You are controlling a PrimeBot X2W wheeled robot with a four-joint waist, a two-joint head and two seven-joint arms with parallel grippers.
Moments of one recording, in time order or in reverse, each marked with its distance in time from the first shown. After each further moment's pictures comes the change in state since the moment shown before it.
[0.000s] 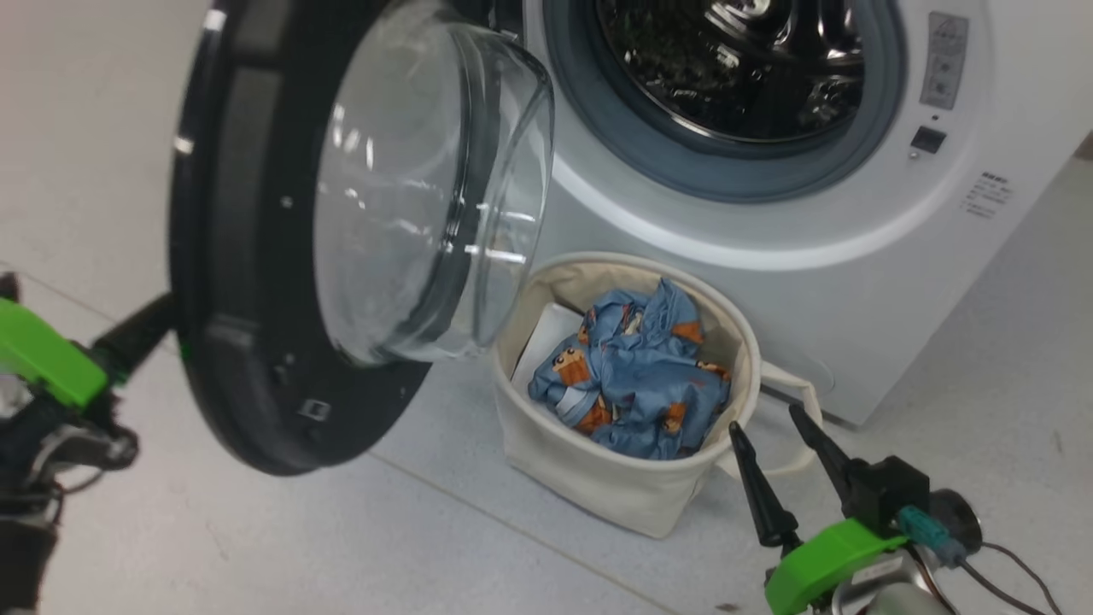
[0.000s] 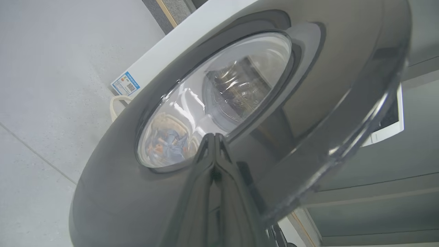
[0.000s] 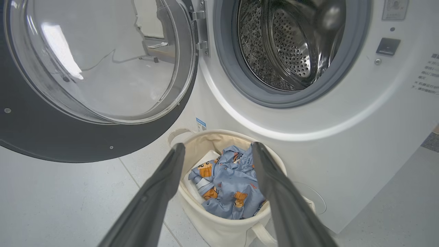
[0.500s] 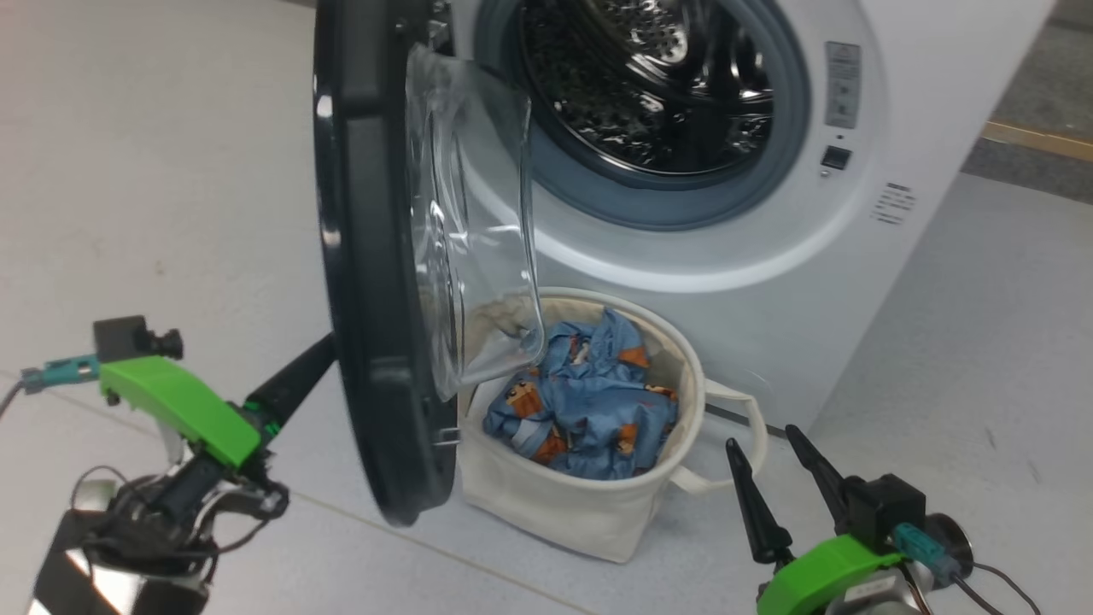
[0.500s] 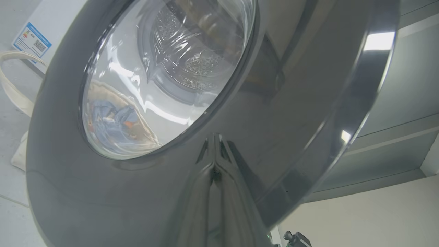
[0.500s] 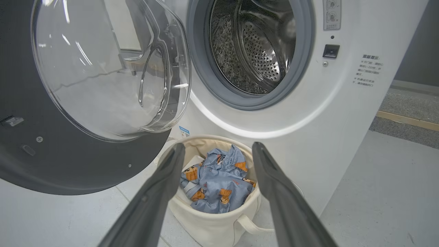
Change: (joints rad) left arm 0.147 -0.184 -0.089 -0.161 0.026 0.017 -0.096; right arm 0.039 0.045 -0.028 0.015 0.002 0.000 -0.001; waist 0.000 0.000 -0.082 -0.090
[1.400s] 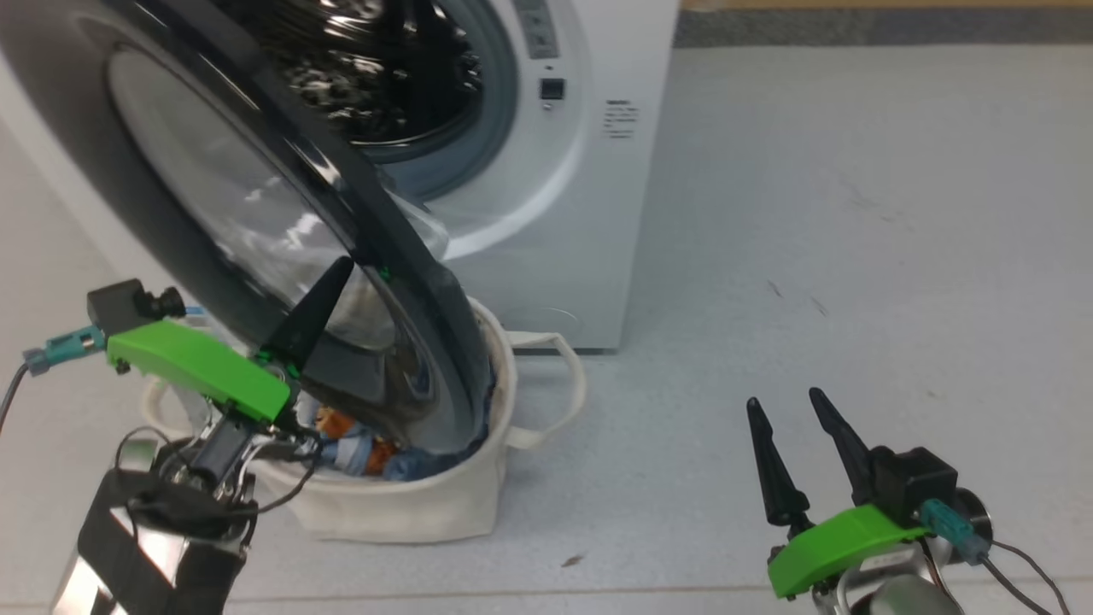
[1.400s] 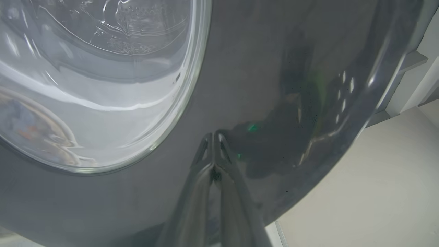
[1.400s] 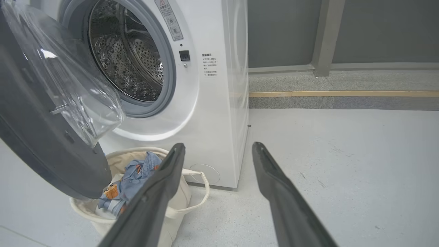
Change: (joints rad) left arm -0.067 -0.072 -0.035 0.017 0.084 -0.011 -0.222; right arm -0.010 0.025 -0.076 -0.051 -0.013 0.000 0.000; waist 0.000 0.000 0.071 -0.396
